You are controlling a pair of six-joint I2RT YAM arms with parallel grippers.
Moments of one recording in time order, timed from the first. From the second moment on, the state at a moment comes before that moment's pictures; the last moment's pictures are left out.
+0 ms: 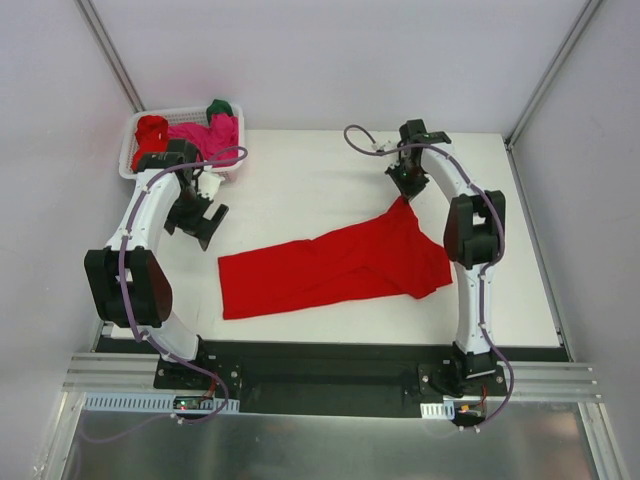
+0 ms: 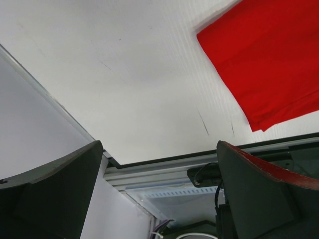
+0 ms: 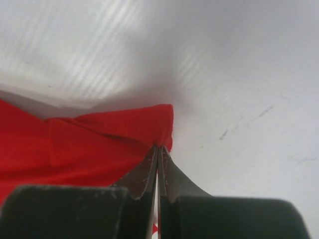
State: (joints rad) left arm 0.01 1.62 1.47 -1.28 -0.03 0.44; right arm 0.24 2.30 2.06 -1.04 -0.07 -0.43
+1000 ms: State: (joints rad) left arm -0.10 1.63 1.48 -1.30 0.00 0.46; right arm 0.02 2.30 2.06 -0.97 0.22 -0.54
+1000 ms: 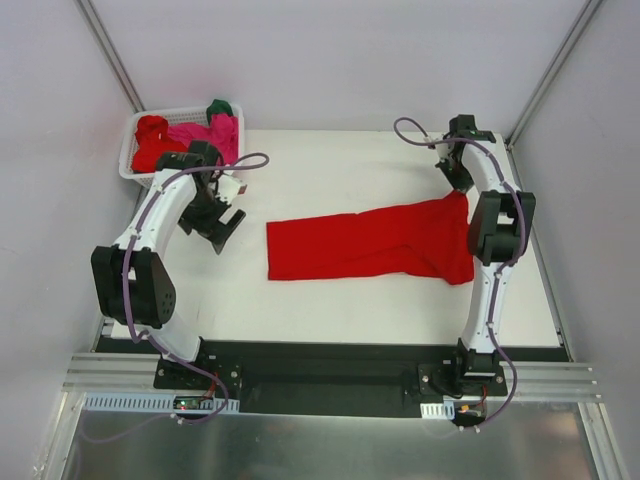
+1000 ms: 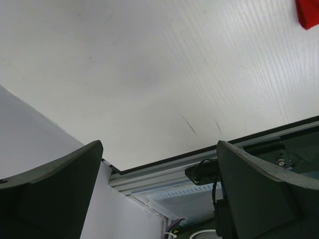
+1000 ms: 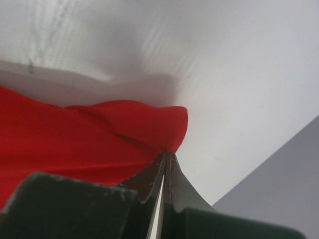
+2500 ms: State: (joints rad) left arm -0.37 2.16 1.95 -1.33 0.18 0.38; right arm 0.00 1.70 1.57 -1.27 -0.05 -0.54
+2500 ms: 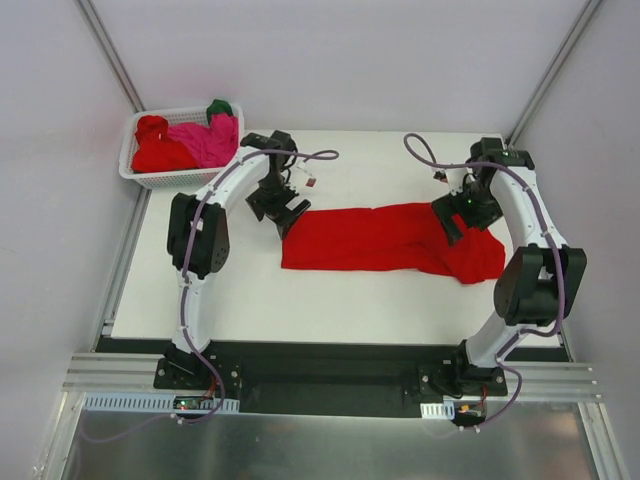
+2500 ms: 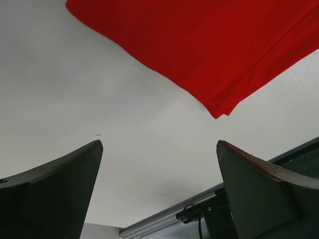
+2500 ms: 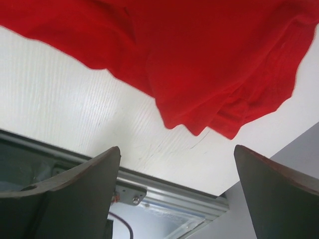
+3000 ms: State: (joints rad) left arm -0.50 2.11 1.73 -1.21 0.10 0.43; right arm -0.06 1.65 1.49 -1.30 -0.07 -0.56
